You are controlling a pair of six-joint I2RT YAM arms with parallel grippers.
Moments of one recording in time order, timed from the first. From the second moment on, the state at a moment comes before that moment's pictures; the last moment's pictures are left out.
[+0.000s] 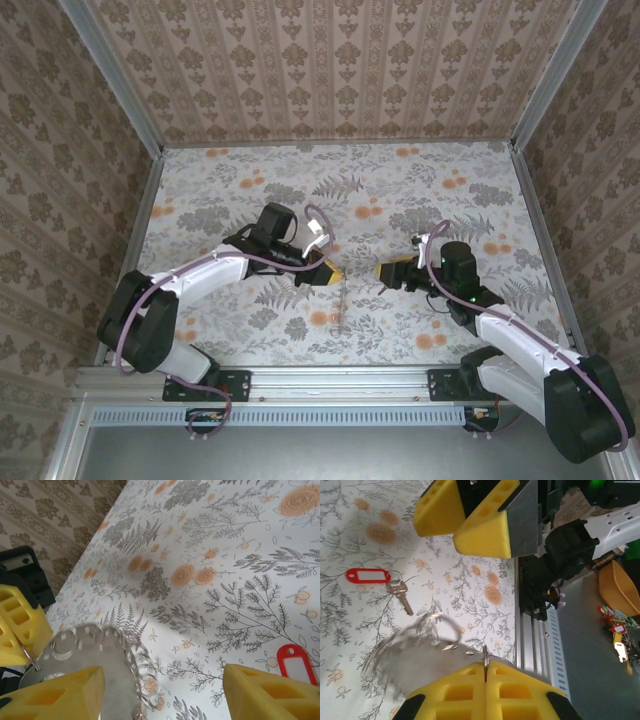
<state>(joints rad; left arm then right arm) -0.65 1.47 0.87 -0.22 1.02 0.09 0.31 0.97 0.33 0.20 -0.53 0.45</state>
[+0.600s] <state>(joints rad) -0.63 1.47 0.83 -0.24 0.90 0.06 0.40 1.04 0.36 0.17 -0.51 0.44</state>
